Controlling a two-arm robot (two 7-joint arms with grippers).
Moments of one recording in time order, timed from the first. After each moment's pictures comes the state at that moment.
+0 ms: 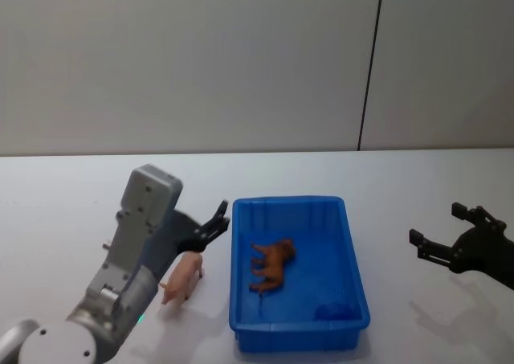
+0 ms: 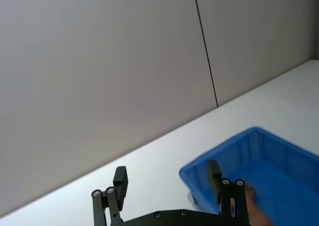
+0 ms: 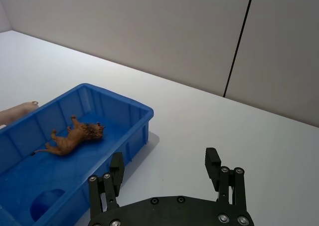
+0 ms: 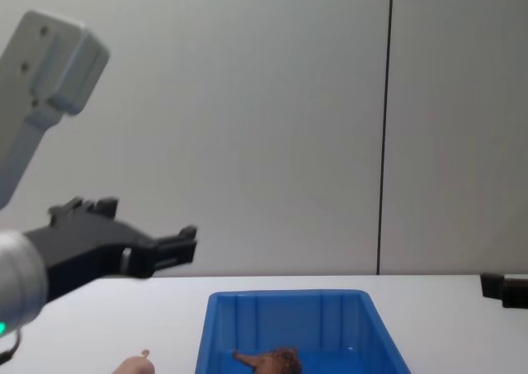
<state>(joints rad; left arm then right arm) -0.11 0.49 0.42 -1.74 -0.24 0.12 0.11 0.08 0.49 -0.18 -1.60 0.38 0.17 0.43</state>
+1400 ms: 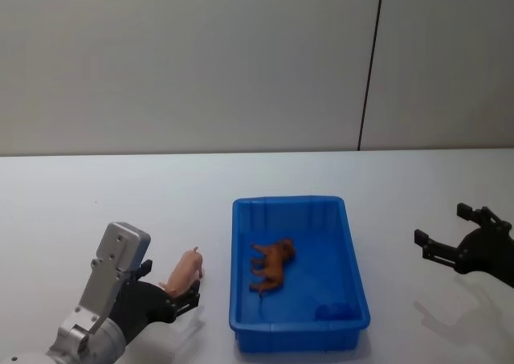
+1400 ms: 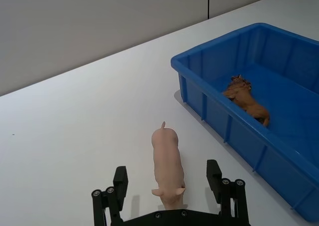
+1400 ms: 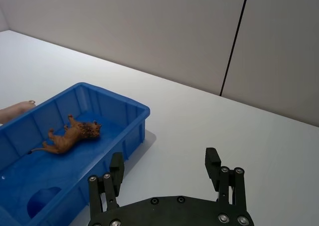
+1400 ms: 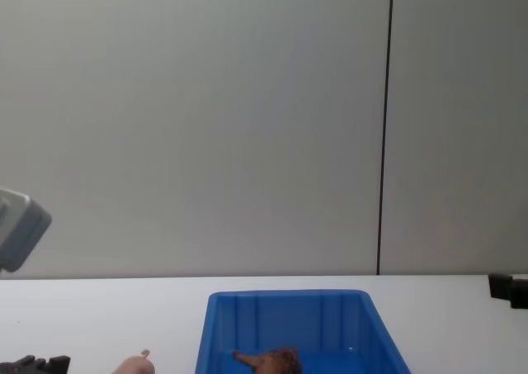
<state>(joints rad) -0.05 0.55 0.38 -1.59 -0.40 0.20 -0.05 0.07 0.50 -0.18 -1.60 0.39 0.16 0.43</state>
